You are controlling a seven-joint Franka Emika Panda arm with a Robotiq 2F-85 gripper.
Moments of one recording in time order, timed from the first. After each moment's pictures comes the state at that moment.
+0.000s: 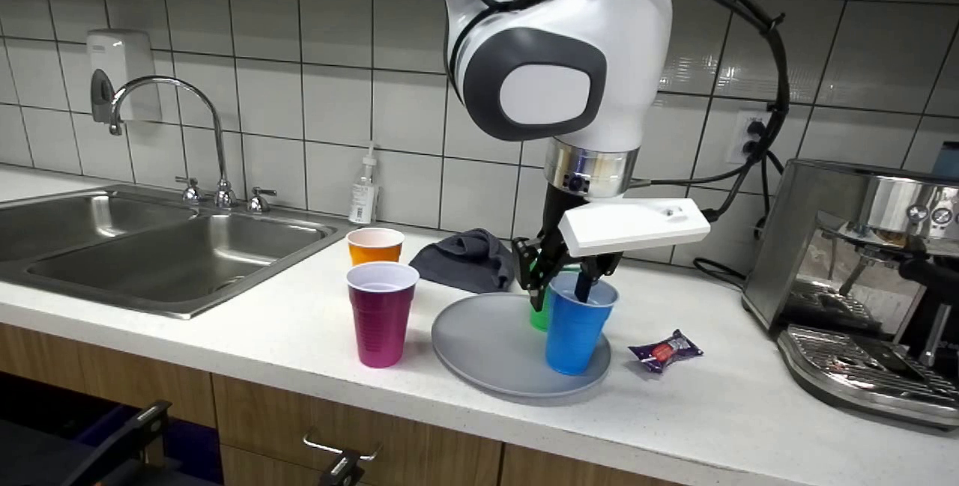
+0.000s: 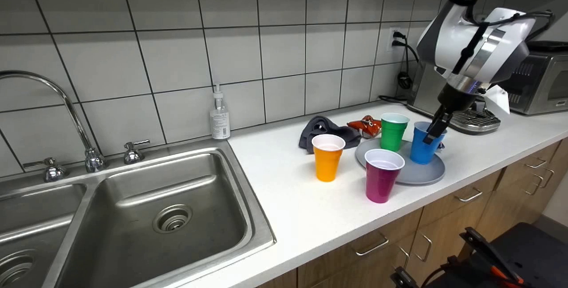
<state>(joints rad) -0.45 0.19 -0.12 -2.47 0.65 2.83 -1.74</state>
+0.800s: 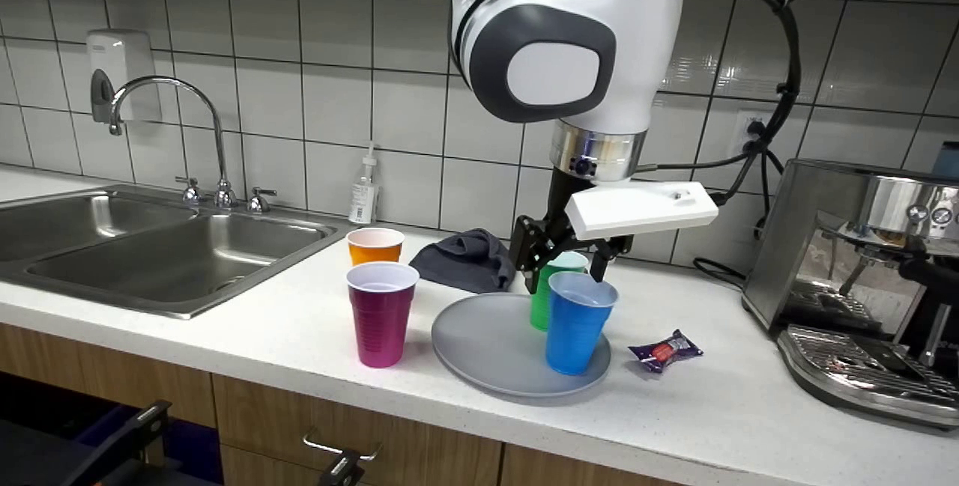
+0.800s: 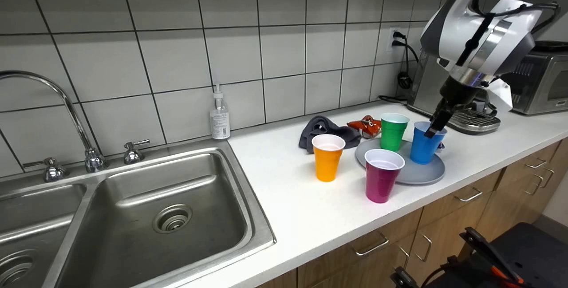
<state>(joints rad) -0.45 0.15 -0.13 -2.47 0.64 2.80 -1.74</state>
